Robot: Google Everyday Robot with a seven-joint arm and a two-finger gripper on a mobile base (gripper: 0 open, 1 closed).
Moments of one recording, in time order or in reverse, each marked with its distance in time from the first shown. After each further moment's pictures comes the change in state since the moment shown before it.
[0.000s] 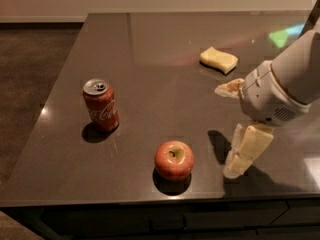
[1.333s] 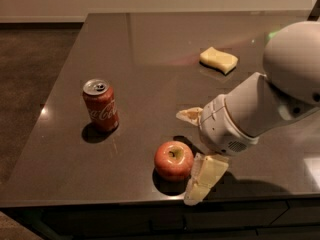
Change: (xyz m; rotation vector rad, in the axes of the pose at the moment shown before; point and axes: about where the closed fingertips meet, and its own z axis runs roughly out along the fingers) arm -0.046 0.039 0.070 -0.079 -0.127 -0.069
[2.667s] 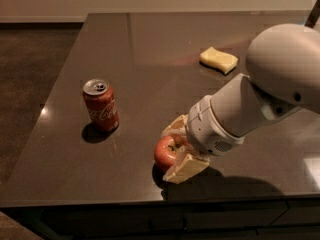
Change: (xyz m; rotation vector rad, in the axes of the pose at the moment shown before) arm -0.019 0.001 0.015 -0.025 -0.027 -0.020
